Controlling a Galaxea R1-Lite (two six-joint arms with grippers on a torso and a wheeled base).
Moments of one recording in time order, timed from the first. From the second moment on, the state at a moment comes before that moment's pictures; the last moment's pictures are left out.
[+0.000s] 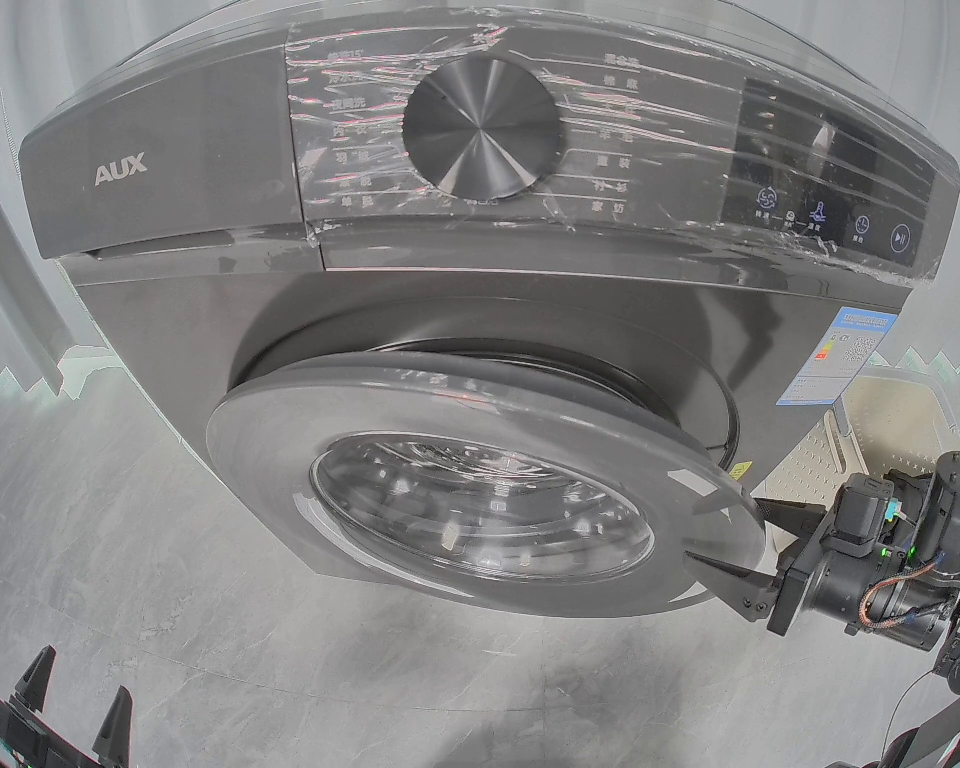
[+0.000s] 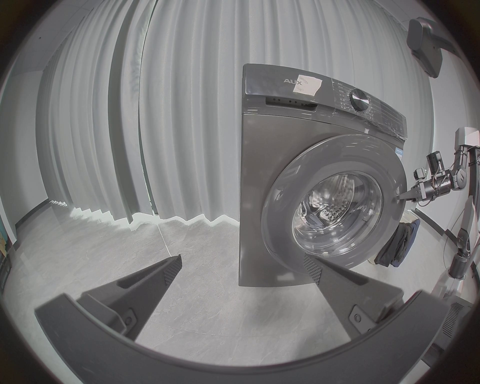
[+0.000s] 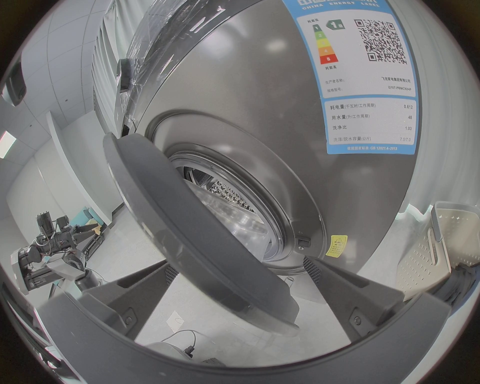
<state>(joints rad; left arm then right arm) 0.00 0.02 -0.02 0.00 -0.02 -0.02 0.60 1.35 -0.26 -0.90 0.04 0.11</state>
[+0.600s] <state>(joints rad) 0.00 0.02 -0.02 0.00 -0.02 -0.02 0.58 1.34 -0.20 -0.90 0.13 0.10</state>
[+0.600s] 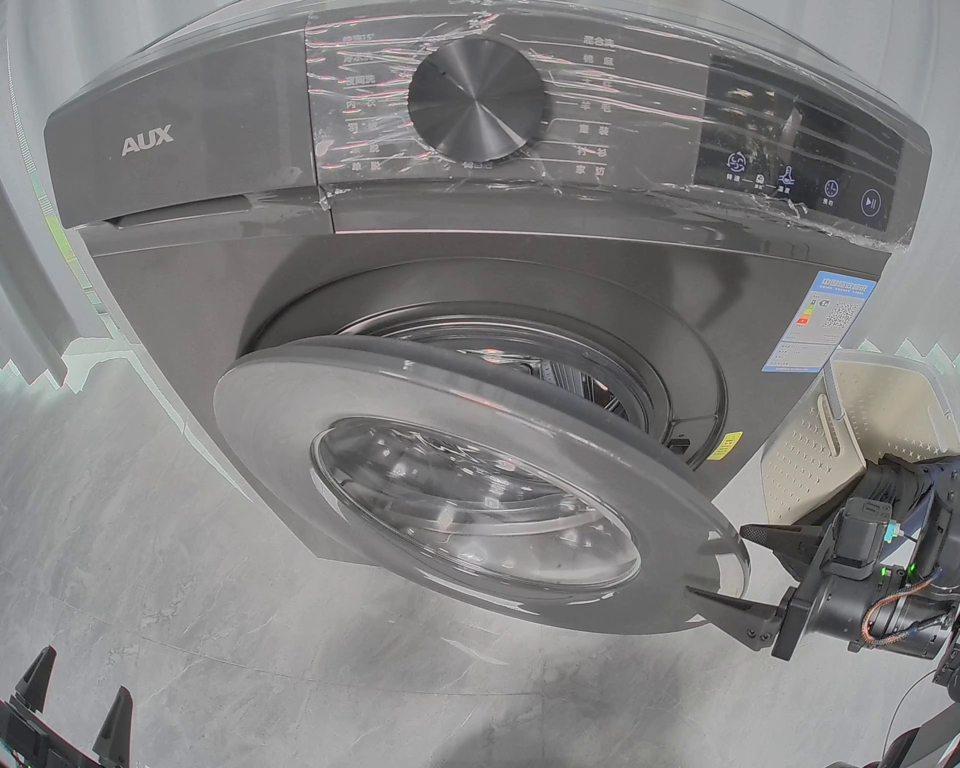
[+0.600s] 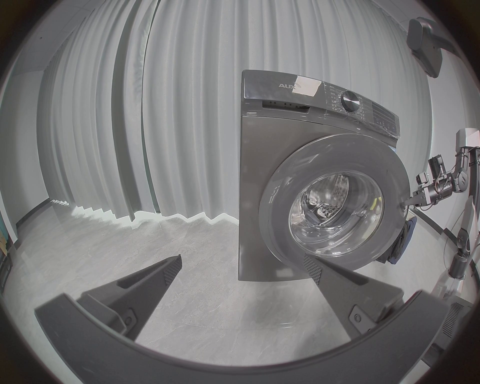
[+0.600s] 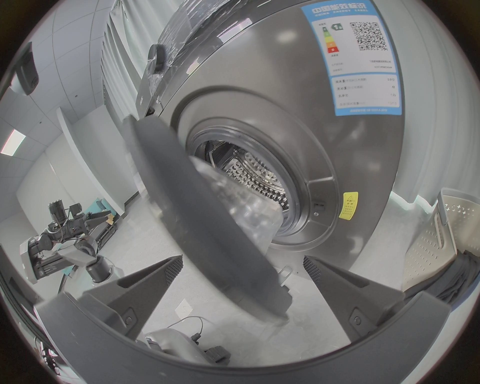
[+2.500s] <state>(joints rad) 0.00 0.02 -0.02 0.00 -0.02 -0.02 0.68 1.46 -0.21 -1.01 0.13 0.11</state>
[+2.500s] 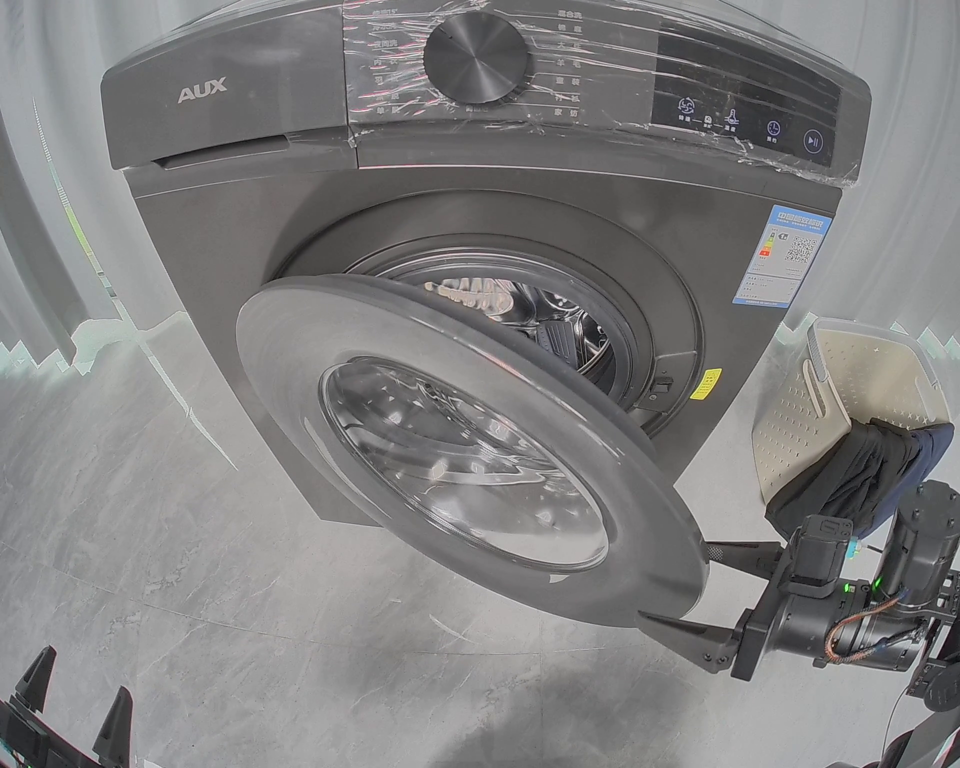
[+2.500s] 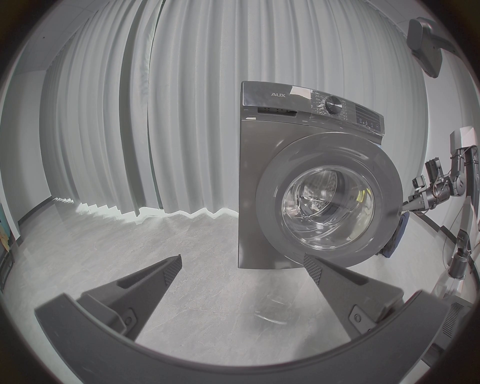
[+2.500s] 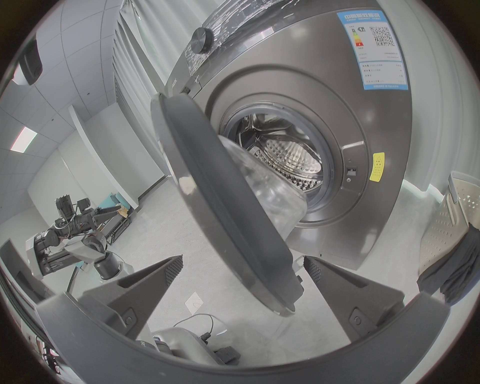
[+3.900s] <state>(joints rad) 0.00 0.02 -0.02 0.00 -0.02 -0.02 0.72 1.56 -0.21 -1.16 0.13 0.11</state>
